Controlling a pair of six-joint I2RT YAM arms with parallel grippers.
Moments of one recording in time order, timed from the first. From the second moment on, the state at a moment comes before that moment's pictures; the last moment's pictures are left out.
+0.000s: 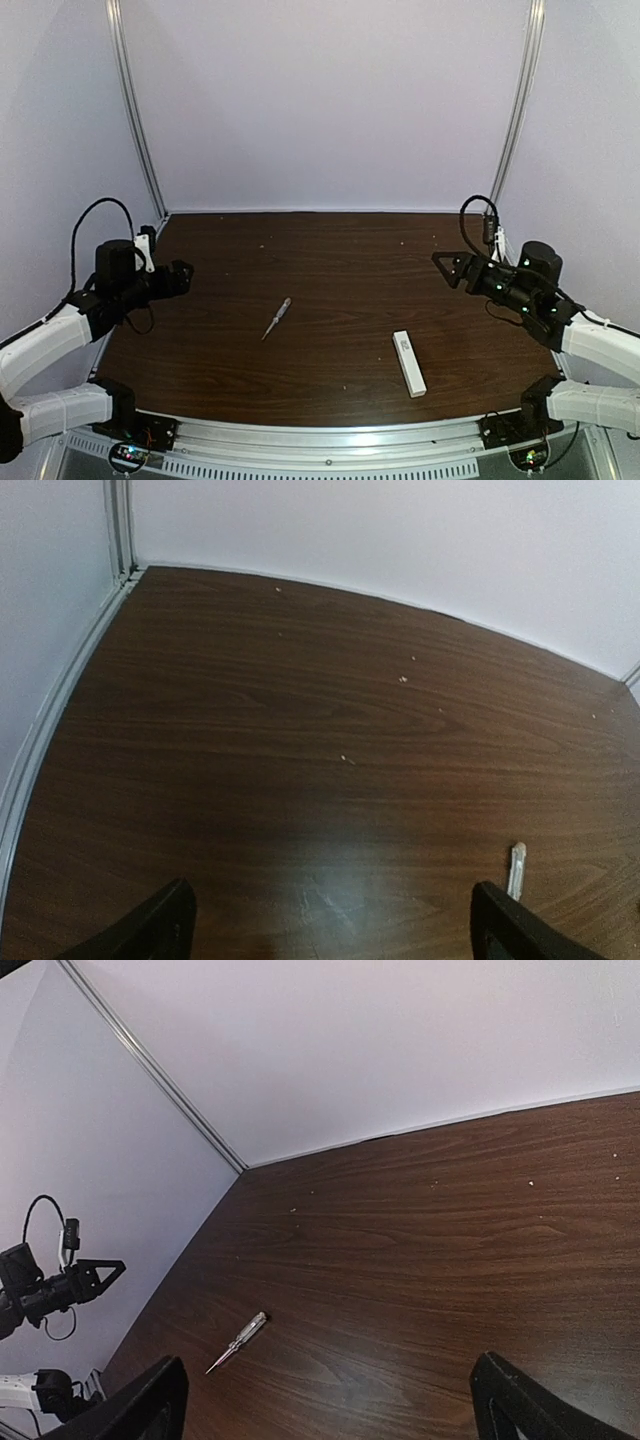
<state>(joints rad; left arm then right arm) -0.24 0.89 0.48 -0.07 -0.05 -0.34 0.37 0.87 0.40 0.32 -0.29 0.56</state>
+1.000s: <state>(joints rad) -0.75 0.83 0.42 -0.20 -0.20 -0.44 1.08 1.02 0.44 -0.28 0.40 0.80</state>
